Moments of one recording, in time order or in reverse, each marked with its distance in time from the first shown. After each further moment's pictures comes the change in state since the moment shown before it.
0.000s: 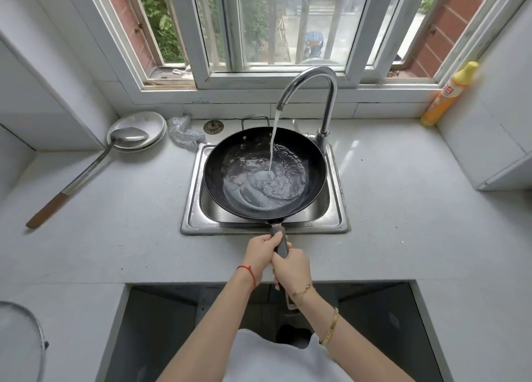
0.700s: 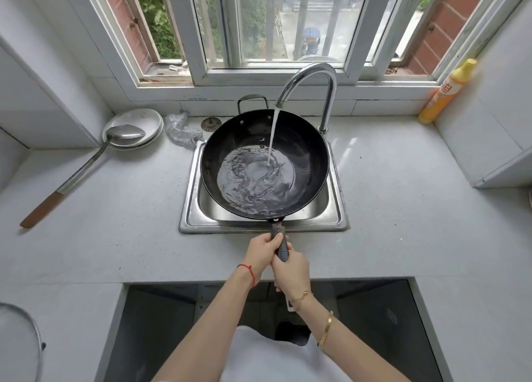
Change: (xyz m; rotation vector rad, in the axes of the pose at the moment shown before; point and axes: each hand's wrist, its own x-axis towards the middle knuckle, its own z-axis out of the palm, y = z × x) left_hand 0.001 -0.004 -0.002 0.064 -0.071 0.036; right_hand 0.001 0.013 0.007 -0.036 0.081 -0.069
